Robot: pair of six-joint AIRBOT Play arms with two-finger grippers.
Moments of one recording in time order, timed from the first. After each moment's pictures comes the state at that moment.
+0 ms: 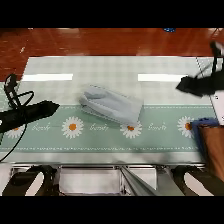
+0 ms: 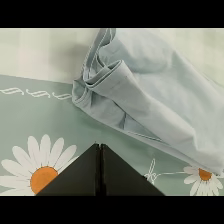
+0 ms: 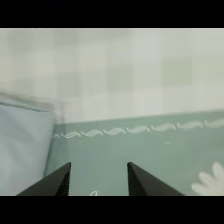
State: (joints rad) left arm 0.05 -0.62 0.56 0.98 -0.89 -1.47; right arm -0.08 -1.01 1.00 -1.30 1.12 1.68
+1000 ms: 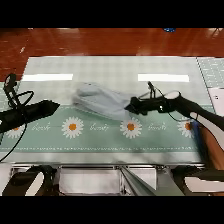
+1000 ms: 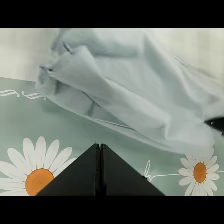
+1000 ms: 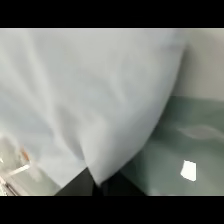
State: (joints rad) left arm 0.05 -0.62 0.56 0.96 -0.88 -1.47; right arm 0.25 -1.52 0.88 -0.38 0.85 1.20
